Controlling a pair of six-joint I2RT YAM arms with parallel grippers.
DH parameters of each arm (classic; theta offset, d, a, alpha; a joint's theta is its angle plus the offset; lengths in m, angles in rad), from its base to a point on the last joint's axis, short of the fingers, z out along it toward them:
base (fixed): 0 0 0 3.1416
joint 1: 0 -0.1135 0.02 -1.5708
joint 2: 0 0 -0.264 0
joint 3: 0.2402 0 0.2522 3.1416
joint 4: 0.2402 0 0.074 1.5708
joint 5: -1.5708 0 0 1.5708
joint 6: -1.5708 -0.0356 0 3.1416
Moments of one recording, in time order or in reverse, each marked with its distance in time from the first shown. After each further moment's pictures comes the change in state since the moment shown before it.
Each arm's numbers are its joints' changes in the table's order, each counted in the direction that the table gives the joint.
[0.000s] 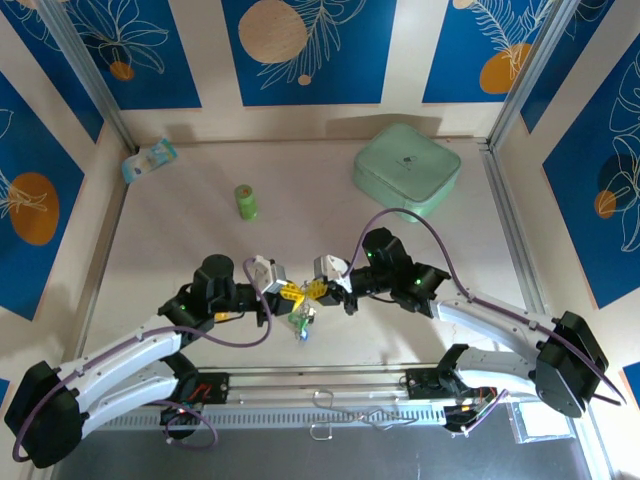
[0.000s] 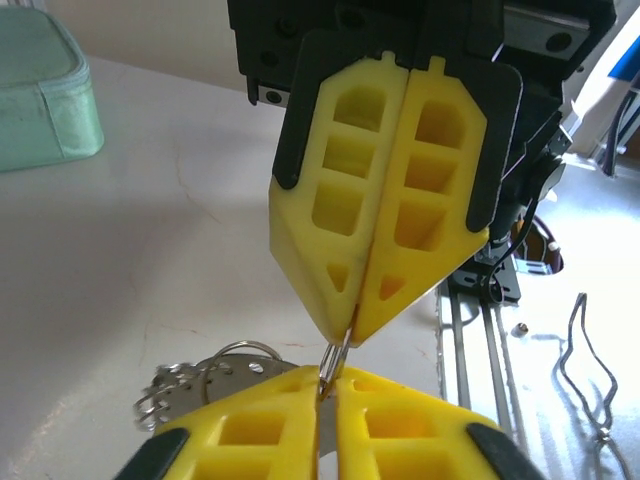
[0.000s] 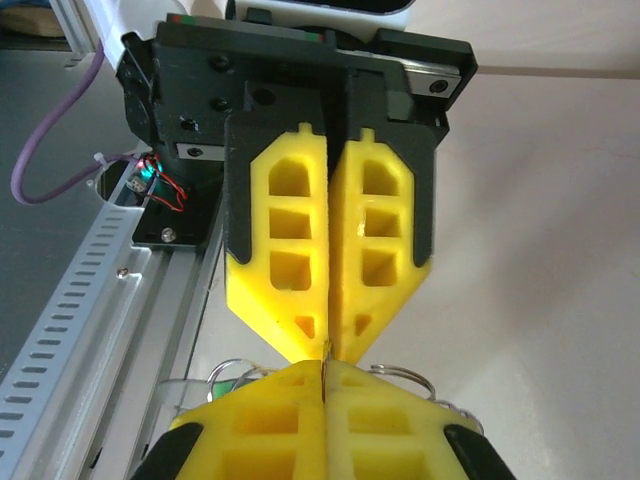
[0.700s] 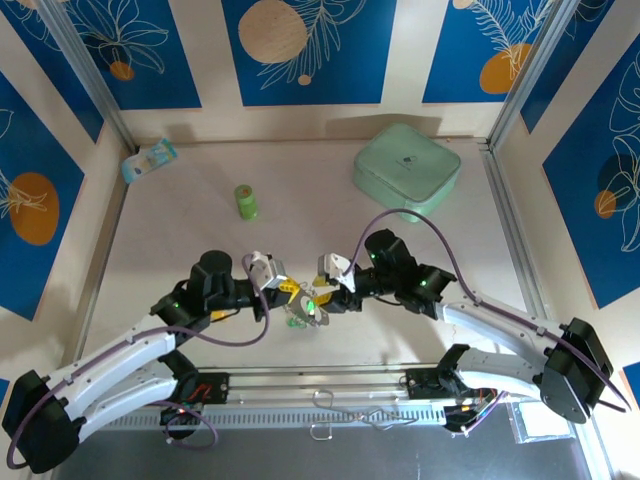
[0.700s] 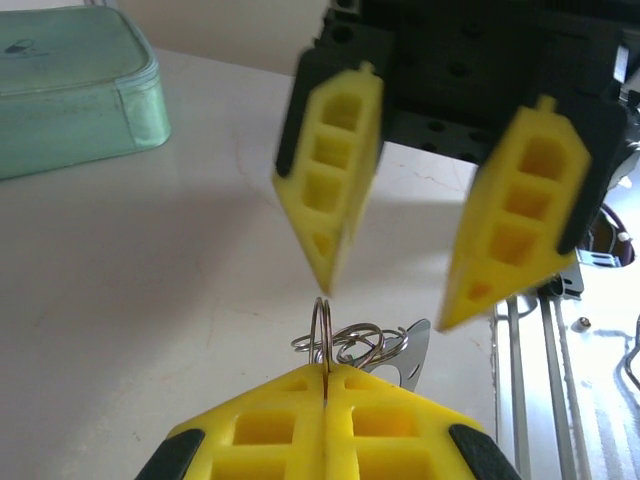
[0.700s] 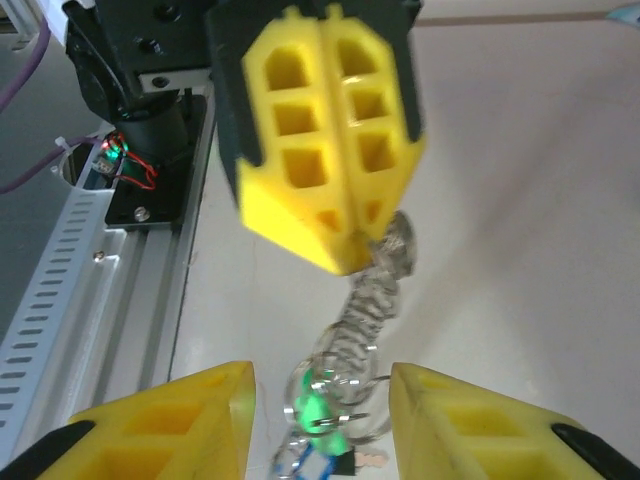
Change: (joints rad) left arm 0.005 0.041 0.084 0.177 0.144 -0.071; right arm -0.009 0.046 -0.001 0.098 -0.103 -0.040
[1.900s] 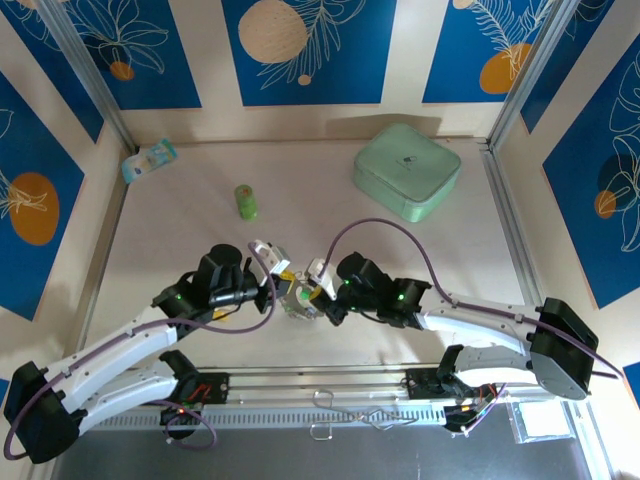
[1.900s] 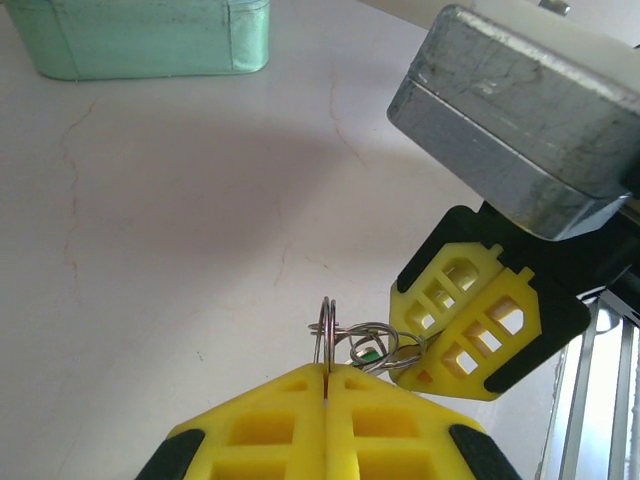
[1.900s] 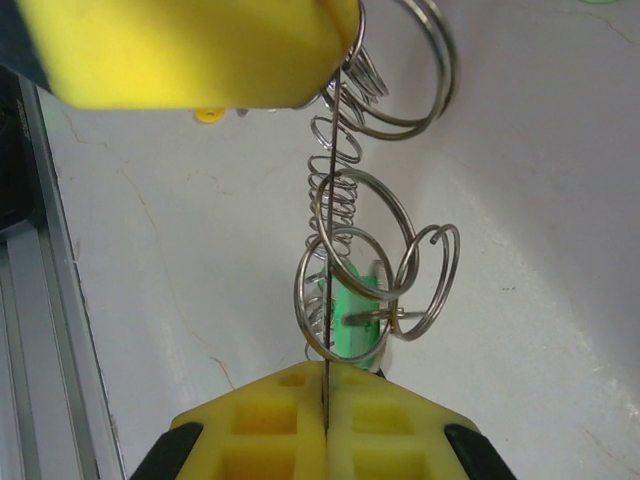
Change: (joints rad) left arm 0.043 -0.051 0.107 0.166 0.248 0.116; right arm -0.195 -0.105 -0.012 -0.008 -0.481 -0.378
